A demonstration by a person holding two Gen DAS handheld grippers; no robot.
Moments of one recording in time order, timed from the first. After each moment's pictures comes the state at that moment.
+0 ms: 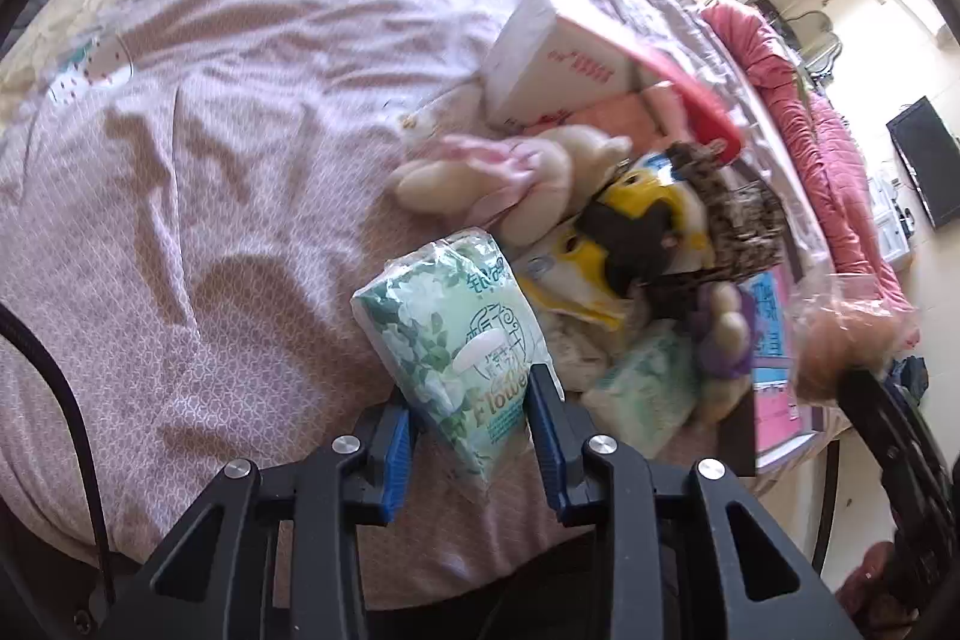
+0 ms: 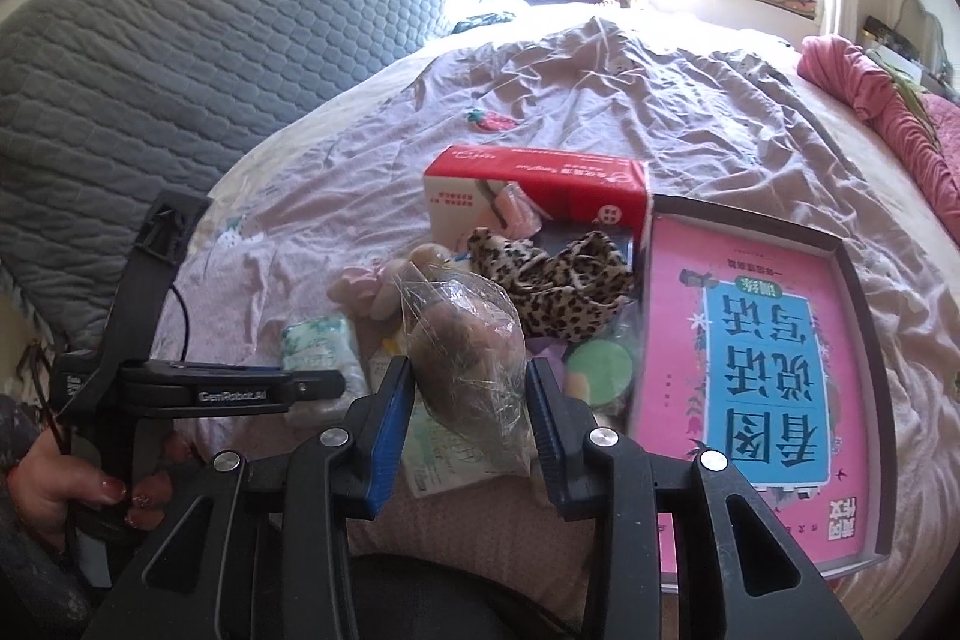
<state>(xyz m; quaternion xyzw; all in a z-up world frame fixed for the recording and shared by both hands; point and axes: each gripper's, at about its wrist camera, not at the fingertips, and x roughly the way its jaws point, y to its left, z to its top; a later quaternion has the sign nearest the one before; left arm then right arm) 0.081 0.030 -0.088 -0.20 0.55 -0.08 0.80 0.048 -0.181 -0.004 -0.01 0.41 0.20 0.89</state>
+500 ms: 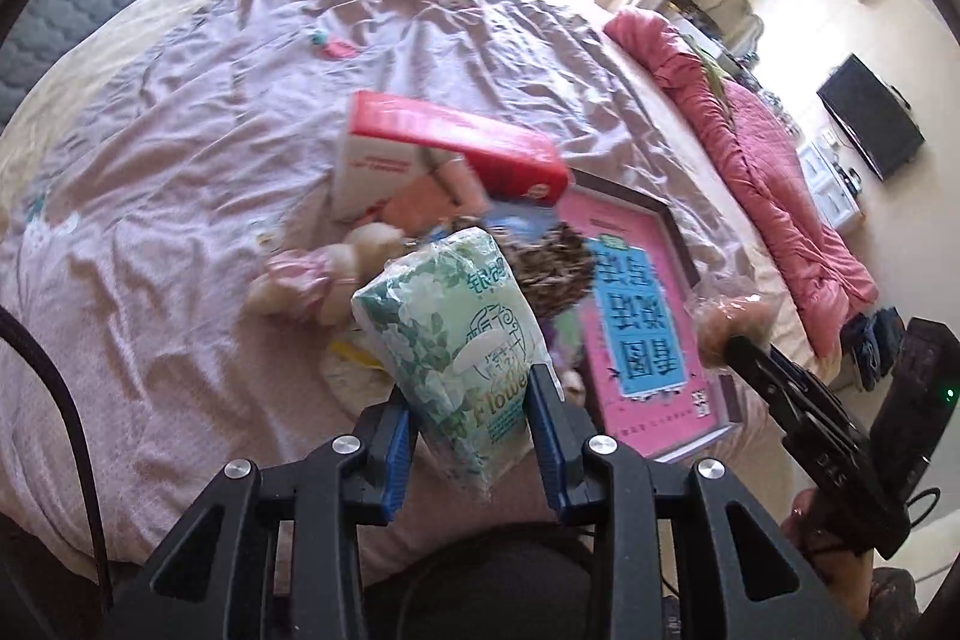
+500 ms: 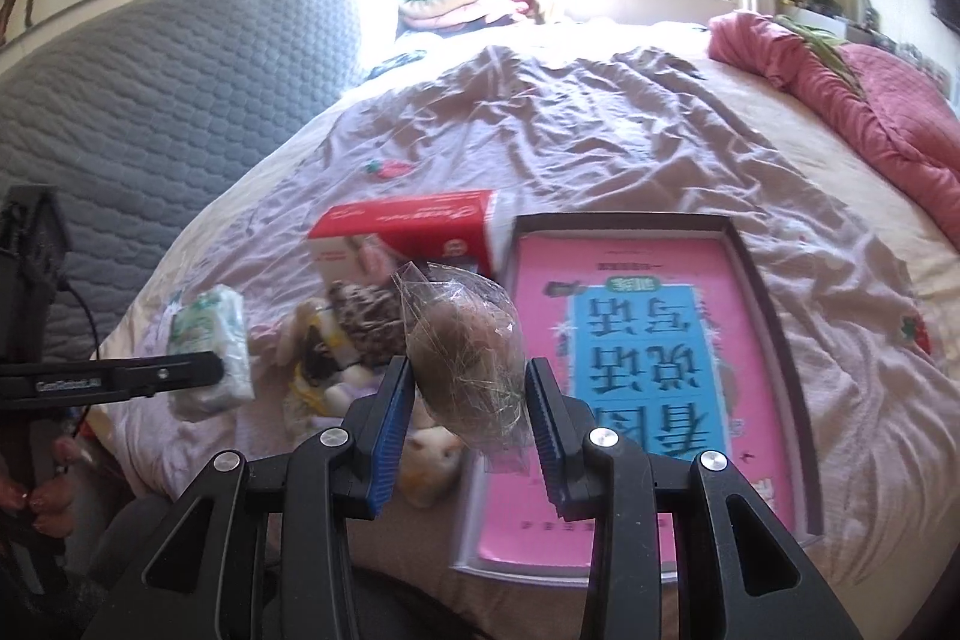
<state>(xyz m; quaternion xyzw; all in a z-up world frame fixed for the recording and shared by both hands) 0.075 -0.030 0.000 -0.15 0.50 -0.15 0.84 0.048 -0.278 0.015 0.05 0.39 0.12 0.91</state>
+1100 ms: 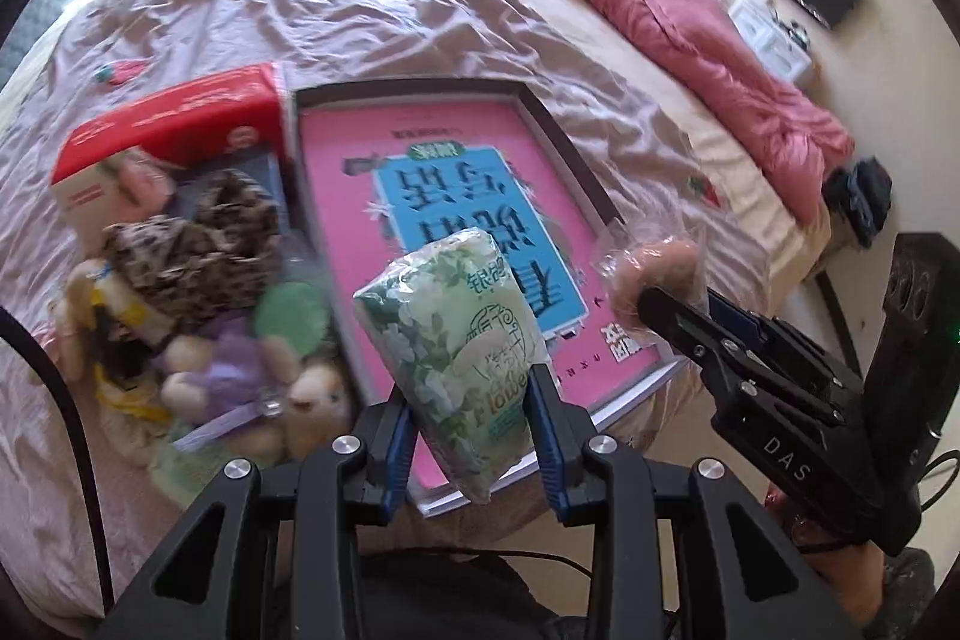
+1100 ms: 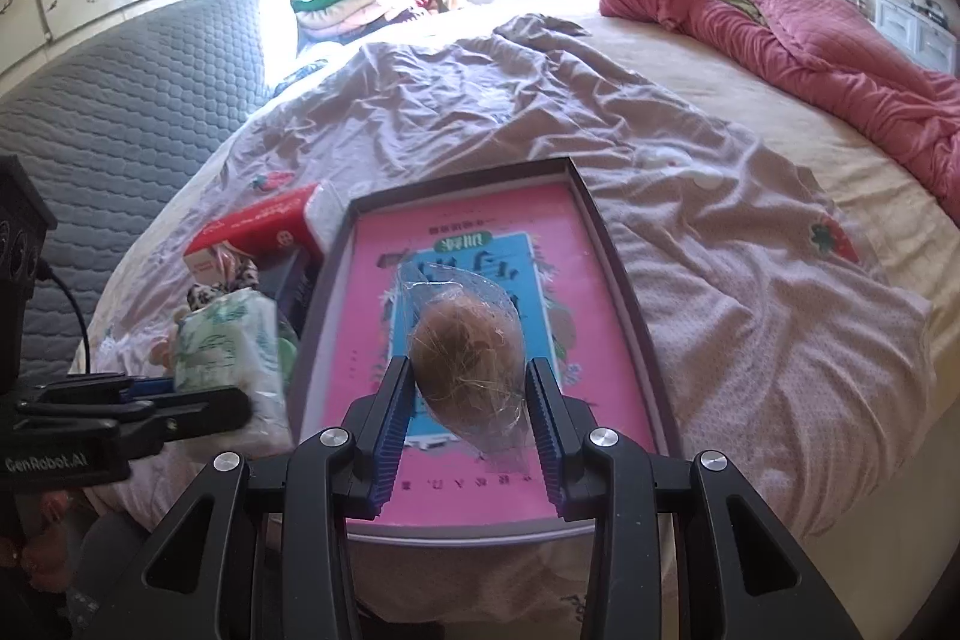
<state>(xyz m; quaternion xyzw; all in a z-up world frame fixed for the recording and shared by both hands) 0.084 -0.211 -0.021 -0.02 0.54 -0.24 0.80 0.035 -0.380 -0.021 0.10 0.42 0.04 0.90</state>
